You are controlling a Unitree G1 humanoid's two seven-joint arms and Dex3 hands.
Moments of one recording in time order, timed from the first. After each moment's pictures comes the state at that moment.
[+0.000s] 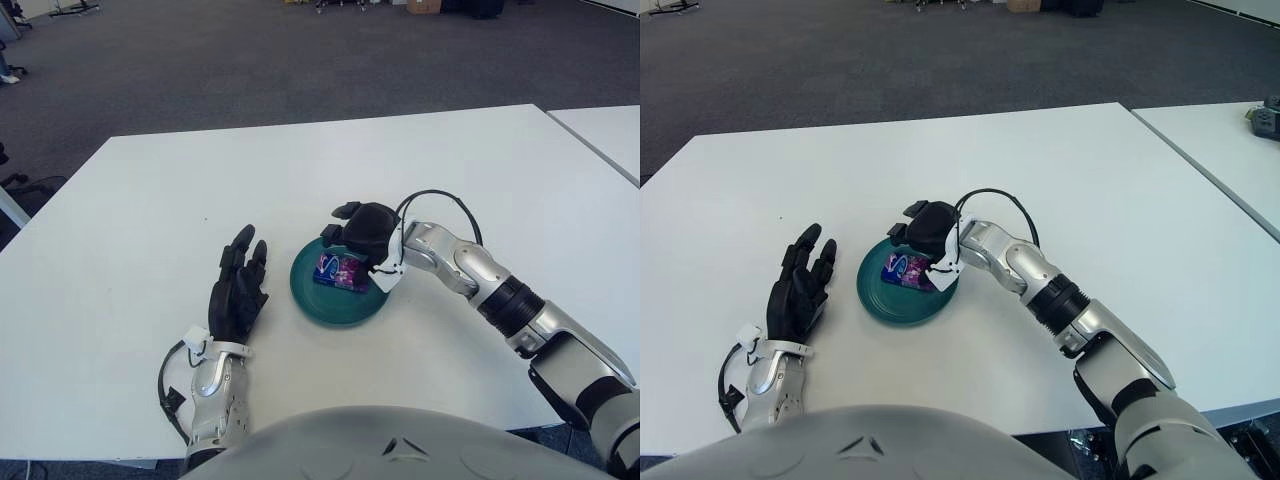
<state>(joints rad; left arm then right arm) 0.34 -0.12 0.06 0.15 -0.33 -0.47 -0.31 -0.52 -0.42 0.69 0.13 -0.97 -0.31 0.36</state>
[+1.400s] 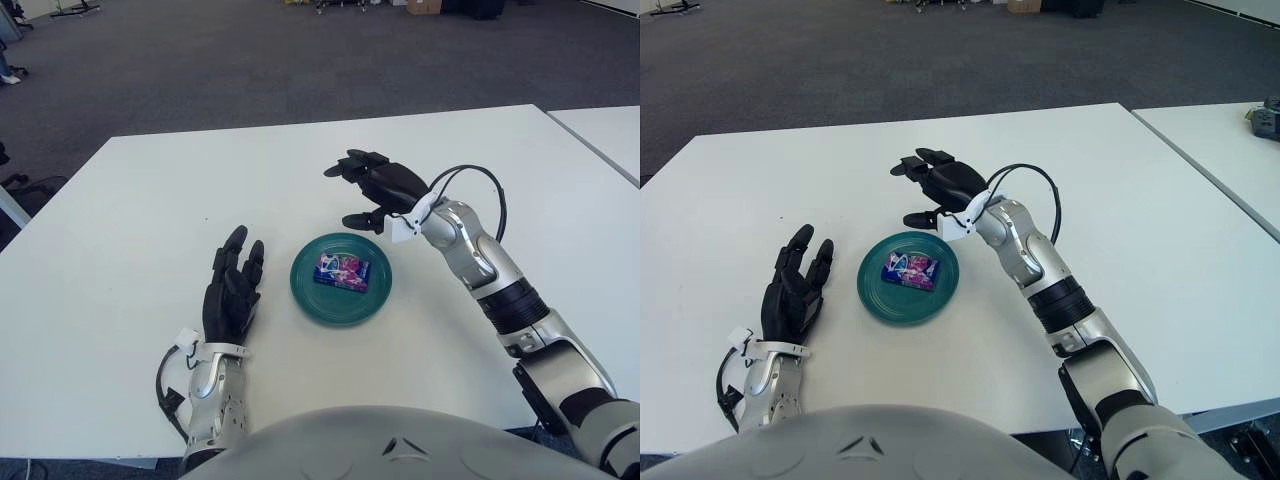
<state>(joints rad) 0.33 -0.12 0.08 0.15 -0.45 -0.43 -0.34 -0.45 -0.28 0.38 0.08 -0.66 -0.09 0.29</state>
